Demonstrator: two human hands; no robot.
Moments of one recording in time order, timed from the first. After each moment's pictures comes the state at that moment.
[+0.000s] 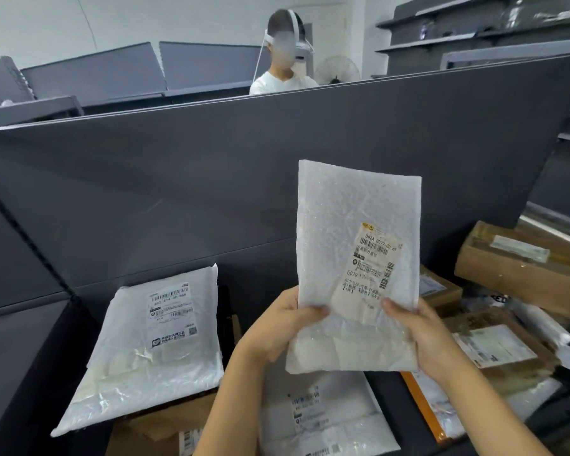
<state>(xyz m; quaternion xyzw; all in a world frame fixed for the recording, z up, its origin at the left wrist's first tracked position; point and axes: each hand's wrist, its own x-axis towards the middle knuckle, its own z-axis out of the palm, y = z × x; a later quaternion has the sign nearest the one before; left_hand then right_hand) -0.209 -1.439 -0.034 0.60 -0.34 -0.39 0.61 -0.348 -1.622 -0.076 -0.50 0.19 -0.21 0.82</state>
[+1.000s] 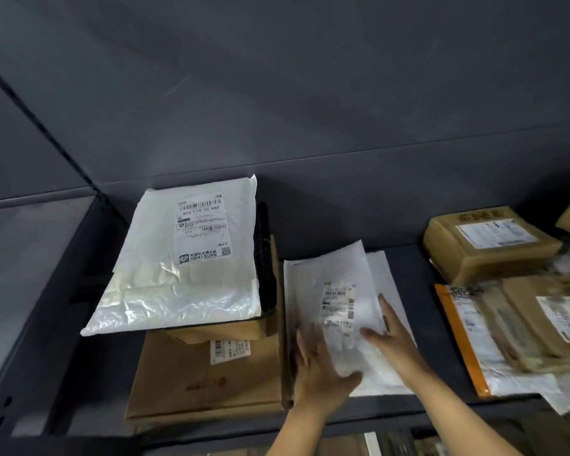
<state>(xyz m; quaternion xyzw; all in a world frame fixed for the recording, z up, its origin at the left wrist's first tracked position) -0.270 -1.406 -0.245 0.89 -0.13 -0.34 0.26 -0.299 -1.564 -0.261 -0.72 0.28 0.00 0.63</state>
